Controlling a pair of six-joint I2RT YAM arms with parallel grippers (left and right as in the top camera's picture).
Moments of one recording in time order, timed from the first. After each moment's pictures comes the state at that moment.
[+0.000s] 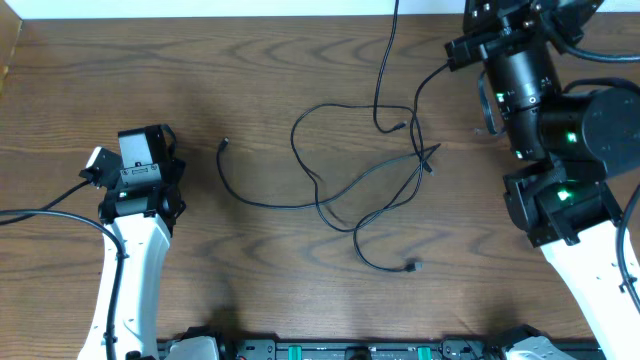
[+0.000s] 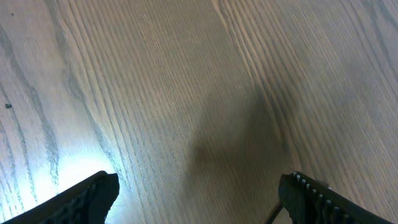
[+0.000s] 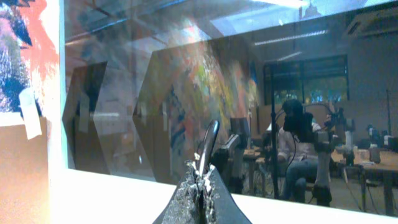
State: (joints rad) left arm 0.17 1.28 0.88 -0.63 -0.40 -0.91; right arm 0.40 1.25 1.33 0.41 -0.04 0.10
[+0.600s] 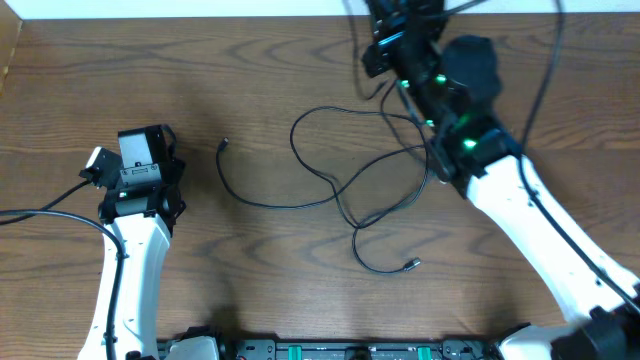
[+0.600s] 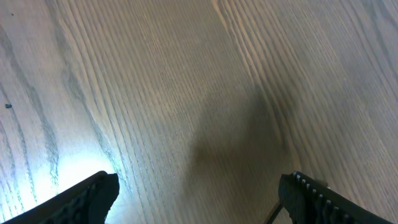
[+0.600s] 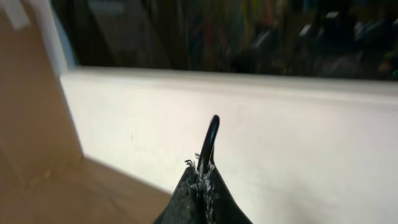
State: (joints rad) left arm 0.17 1.28 0.88 -0.63 -0.40 -0.91; right arm 0.50 1.57 1.33 0.34 -0.04 0.10
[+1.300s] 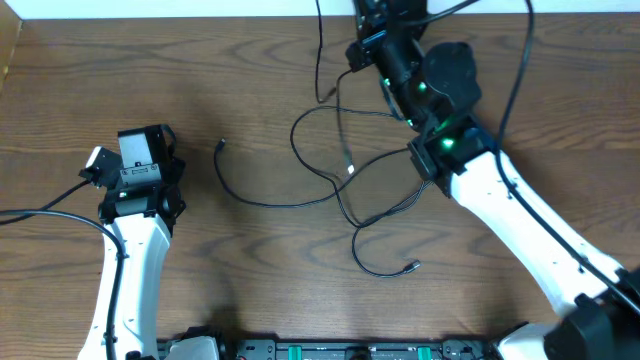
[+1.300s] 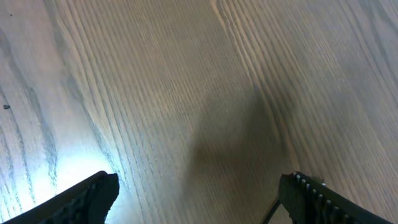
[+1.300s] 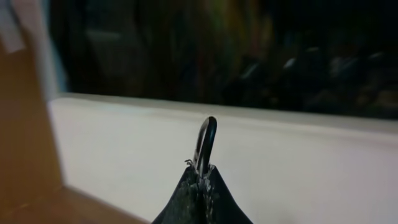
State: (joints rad) left arm 0.17 1.28 0.88 -0.62 -0.40 -0.91; right arm 0.53 1.59 1.33 0.50 0.06 0.04
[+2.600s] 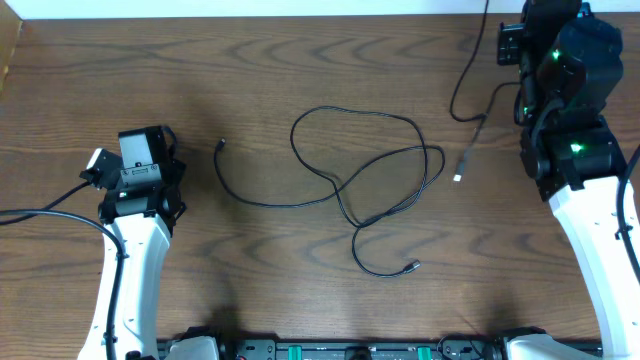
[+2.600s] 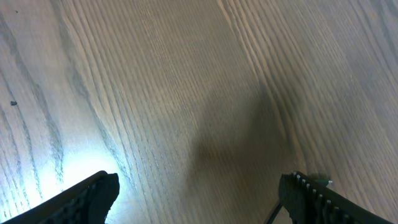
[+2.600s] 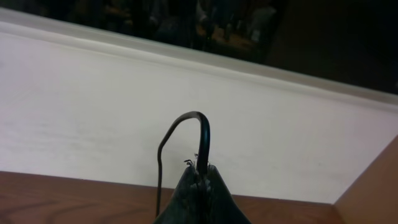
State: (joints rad) left arm 0.17 1.28 0.88 -0.64 -0.40 -0.91; right arm 0.17 1.38 1.34 -0.04 0.25 -0.19
